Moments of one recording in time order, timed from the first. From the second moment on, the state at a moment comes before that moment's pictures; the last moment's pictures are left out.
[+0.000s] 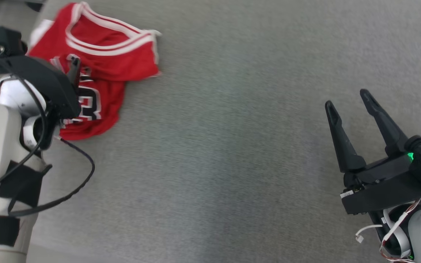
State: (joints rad) left arm -0.92 0.25 -0.28 0.66 -0.44 0.03 0.43; right arm -0.18 -0.17 0.04 -0.29 0.23 0.10 0.08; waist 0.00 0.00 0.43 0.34
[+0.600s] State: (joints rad) left arm -1.03 0.22 -0.31 0.84 -0.40 0.04 0.46; right arm -0.20 -0.18 0.02 -0.29 0.23 0.10 0.10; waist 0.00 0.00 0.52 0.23
